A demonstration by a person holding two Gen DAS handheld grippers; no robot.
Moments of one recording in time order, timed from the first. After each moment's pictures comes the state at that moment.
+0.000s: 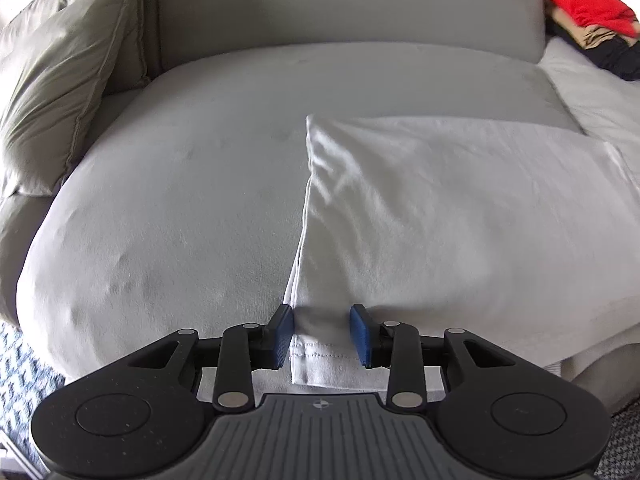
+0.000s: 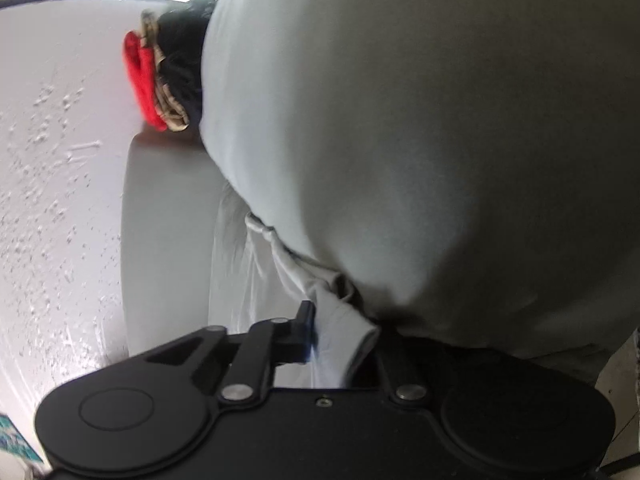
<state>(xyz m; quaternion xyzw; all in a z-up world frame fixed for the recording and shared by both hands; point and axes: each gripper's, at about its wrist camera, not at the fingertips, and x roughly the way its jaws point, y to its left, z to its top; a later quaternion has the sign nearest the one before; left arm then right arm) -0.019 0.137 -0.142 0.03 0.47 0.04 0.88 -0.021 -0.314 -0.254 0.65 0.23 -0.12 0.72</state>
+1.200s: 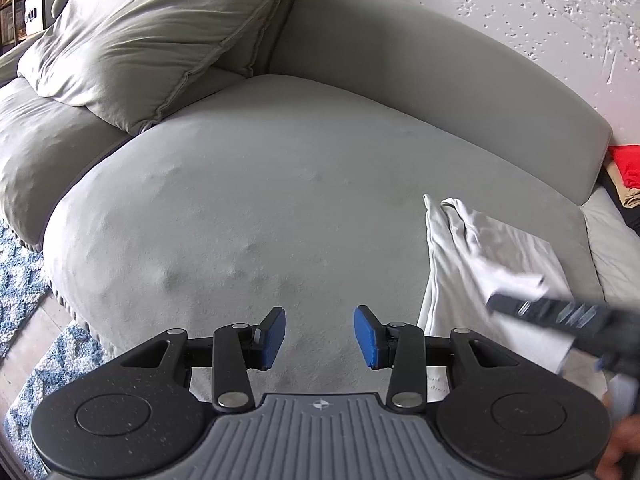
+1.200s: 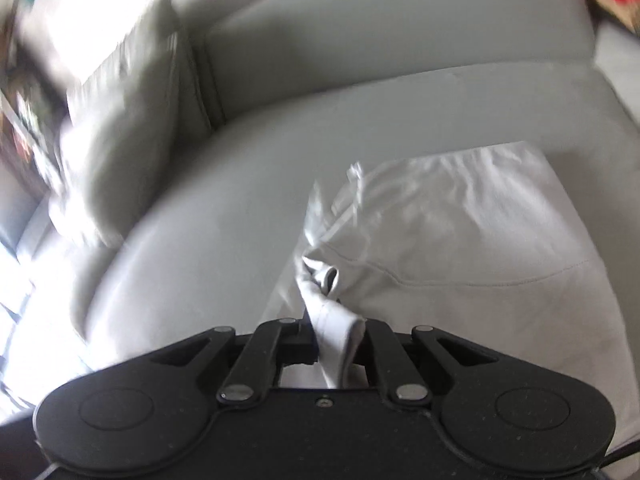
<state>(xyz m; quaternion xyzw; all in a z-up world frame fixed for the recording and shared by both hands) -0.050 0.245 -0.119 -0.14 0.40 0.09 0.90 0.094 0.029 -0.146 0.20 0.42 0.13 0.87</state>
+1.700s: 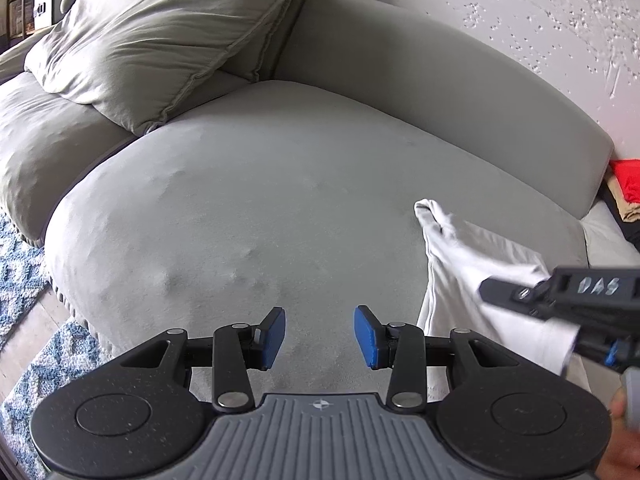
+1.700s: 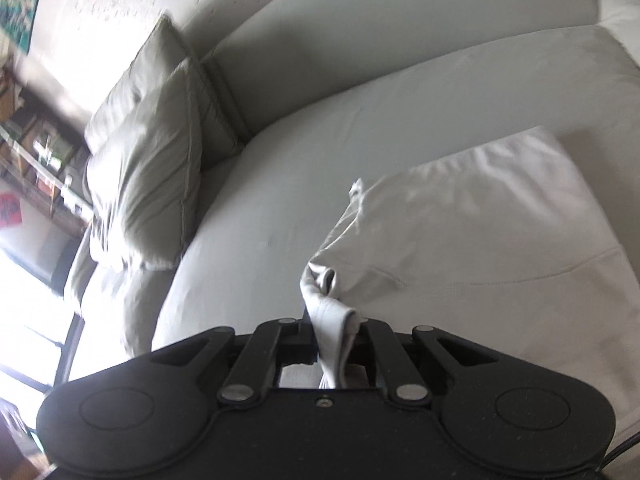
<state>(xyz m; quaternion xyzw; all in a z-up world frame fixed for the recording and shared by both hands) -0.054 0.246 -0.113 -0.16 0.39 0.10 0.90 0.101 0.043 -0.132 0.24 0.44 0.16 0.85</state>
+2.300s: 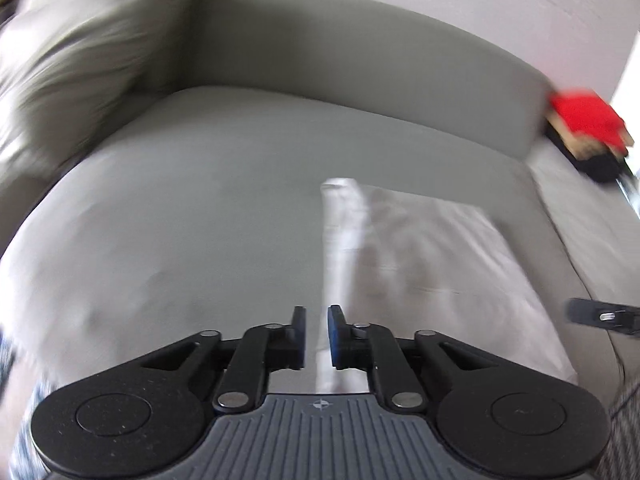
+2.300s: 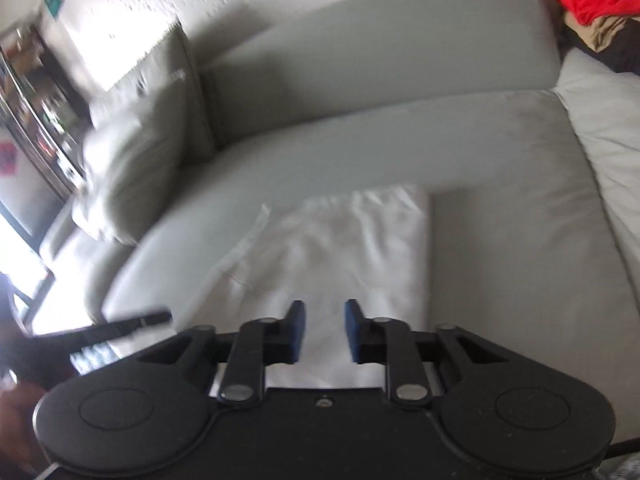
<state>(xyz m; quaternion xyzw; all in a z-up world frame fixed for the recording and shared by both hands) -0.024 0.184 -0.110 -0.06 0.41 -0.02 0.91 0.043 -0.088 -0.116 0.15 0.41 0.15 0.89</state>
